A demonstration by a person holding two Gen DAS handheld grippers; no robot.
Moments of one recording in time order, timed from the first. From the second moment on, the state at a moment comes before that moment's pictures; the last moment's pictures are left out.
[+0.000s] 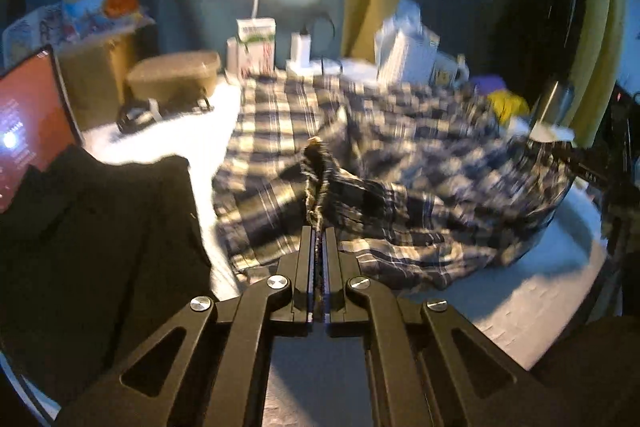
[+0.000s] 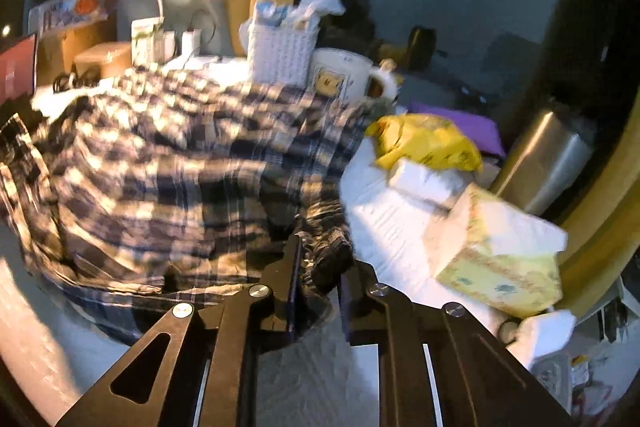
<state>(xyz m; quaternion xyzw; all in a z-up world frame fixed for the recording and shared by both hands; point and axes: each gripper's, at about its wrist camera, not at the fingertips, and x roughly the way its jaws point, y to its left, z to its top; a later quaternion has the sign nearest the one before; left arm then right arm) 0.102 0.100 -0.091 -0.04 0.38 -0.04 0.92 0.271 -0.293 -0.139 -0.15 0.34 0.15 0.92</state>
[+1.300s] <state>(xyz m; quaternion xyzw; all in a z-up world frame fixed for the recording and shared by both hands) 0.053 0.131 -0.086 -0.06 0.35 -0.07 0.93 0.183 -0.331 -0.130 -0.08 0.38 0.08 0.92</state>
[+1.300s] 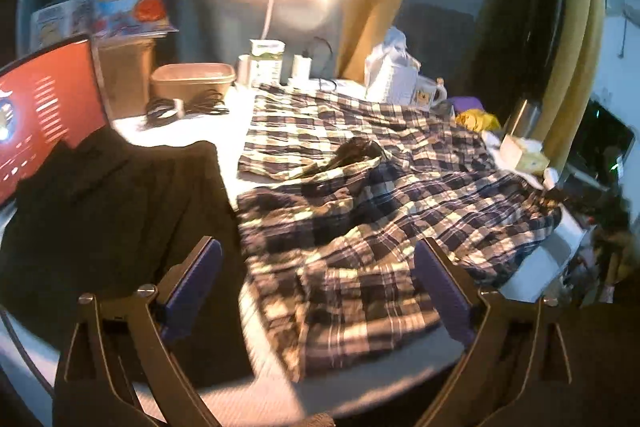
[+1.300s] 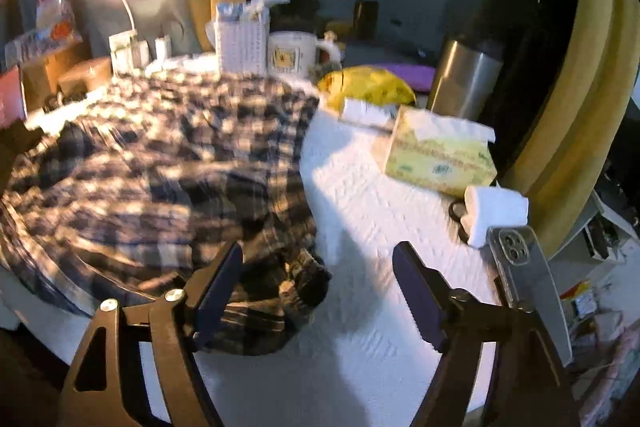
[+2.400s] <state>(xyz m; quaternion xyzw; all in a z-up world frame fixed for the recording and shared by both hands) 0.041 0.104 -0.117 -0.04 0.43 -0.07 0.90 0.169 -0.310 -0.126 -0.08 0.36 0.13 0.92</state>
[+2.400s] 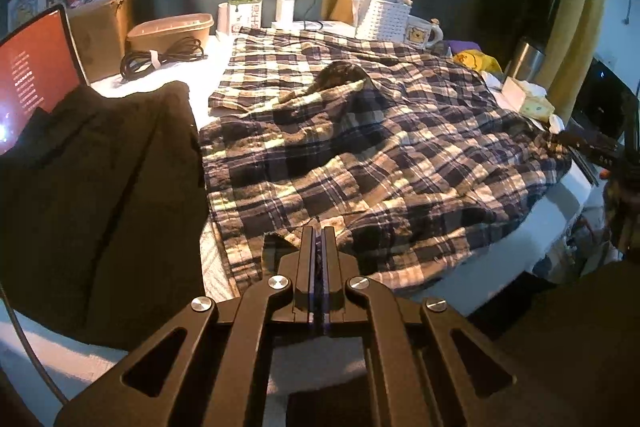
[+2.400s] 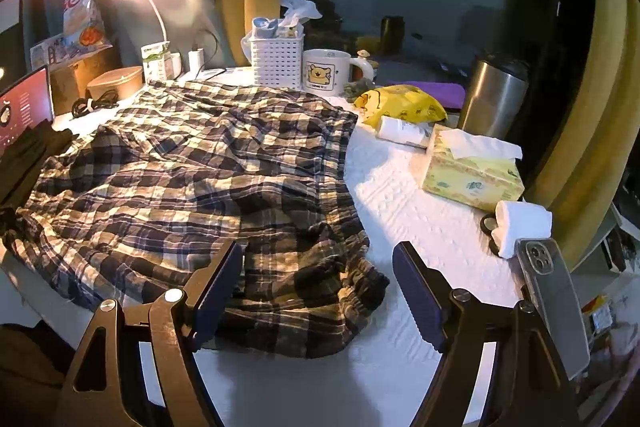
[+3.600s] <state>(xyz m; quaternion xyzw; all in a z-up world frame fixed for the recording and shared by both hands) 0.112 0.135 -0.097 0.01 0.41 -0.03 0.91 0.186 -0.329 -0.129 -0.03 0.36 0.10 0.93</state>
